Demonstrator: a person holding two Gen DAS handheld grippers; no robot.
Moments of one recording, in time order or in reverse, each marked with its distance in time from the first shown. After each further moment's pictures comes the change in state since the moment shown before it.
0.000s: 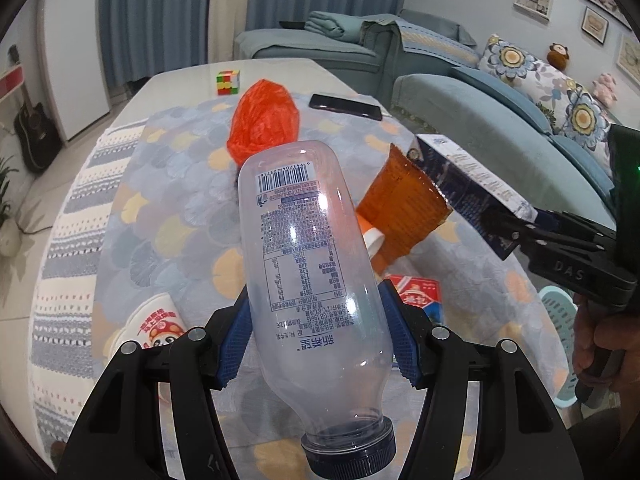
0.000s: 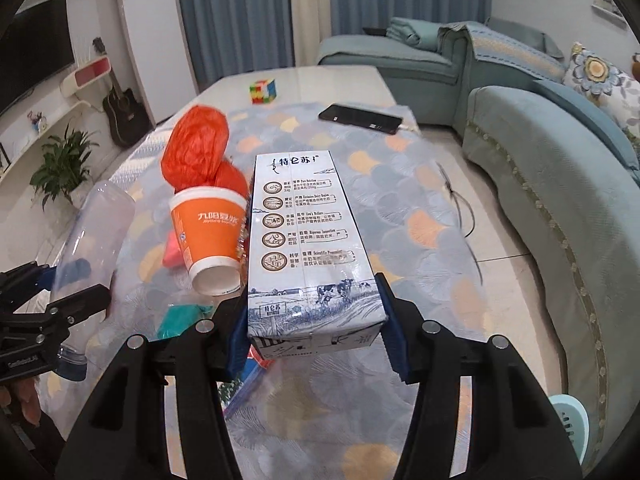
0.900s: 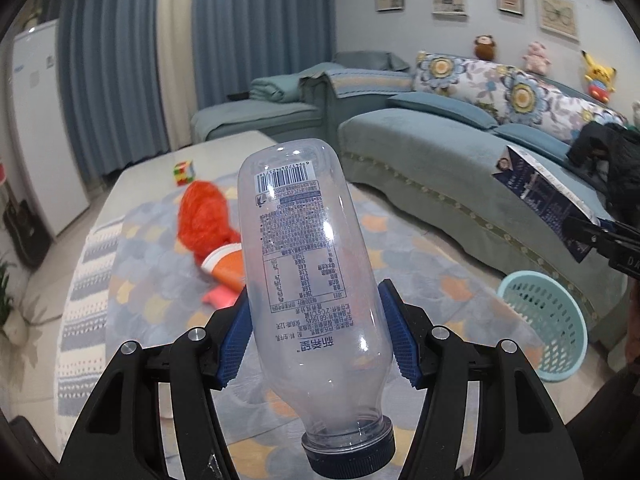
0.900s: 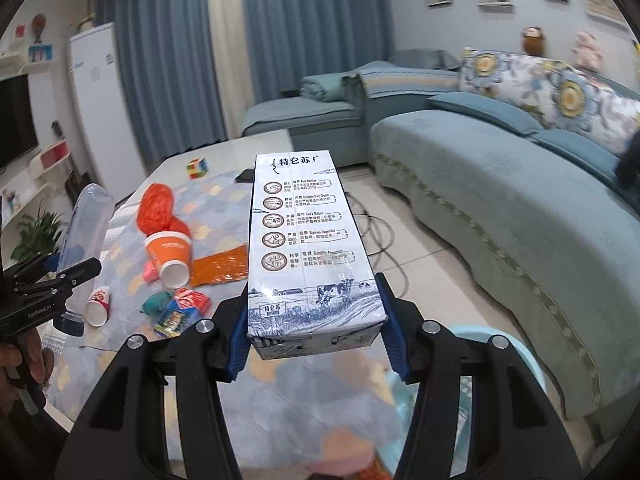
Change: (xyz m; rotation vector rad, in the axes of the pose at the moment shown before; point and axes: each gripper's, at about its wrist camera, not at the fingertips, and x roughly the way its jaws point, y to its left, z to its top) left arm -0.075 -0.087 -0.017 0.258 -0.225 -0.046; right arm -0.187 -0.092 -0.108 0.218 -0.241 -0.177
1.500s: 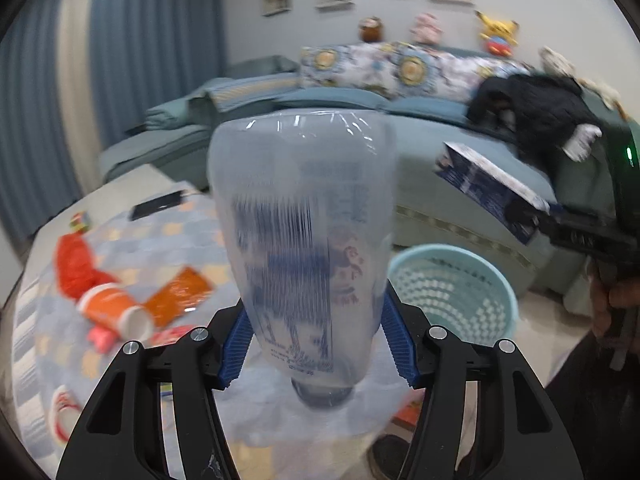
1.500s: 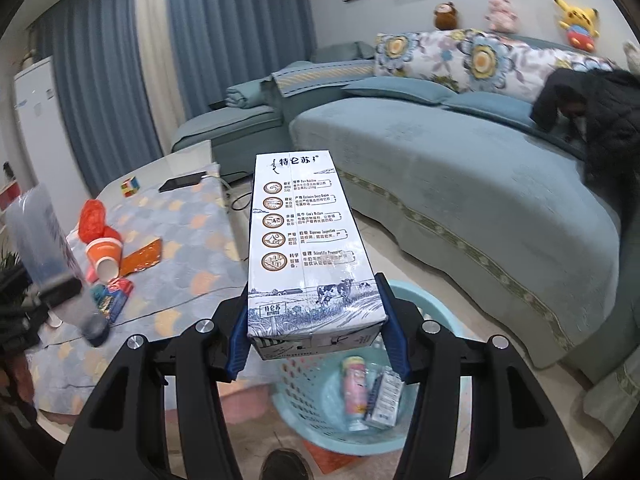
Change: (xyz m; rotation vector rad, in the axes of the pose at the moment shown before) left arm 0.006 -0.154 -0.017 0.239 -0.012 -0.289; right arm -0.060 -0.123 -0.059 0.163 -0.009 -0.174
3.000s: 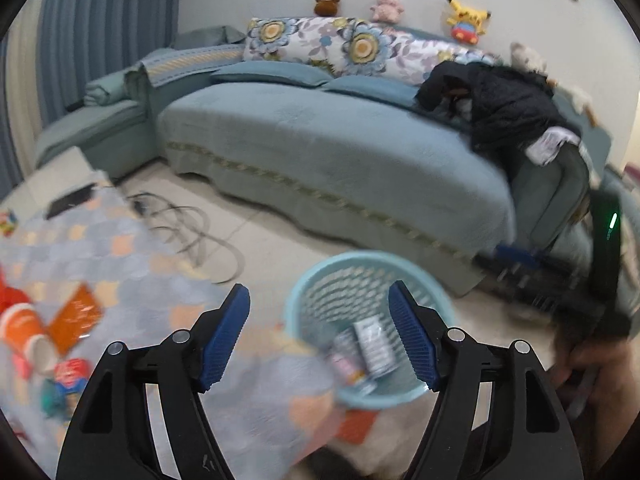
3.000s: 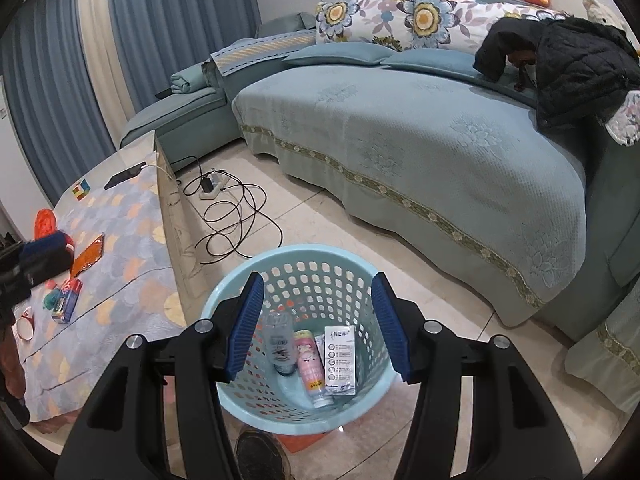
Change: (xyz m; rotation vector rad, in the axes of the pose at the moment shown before) left arm 0.065 -0.051 0.040 -0.029 0.104 -0.175; right arm 0.014 -0.067 -0.014 0.101 0.103 -0.127
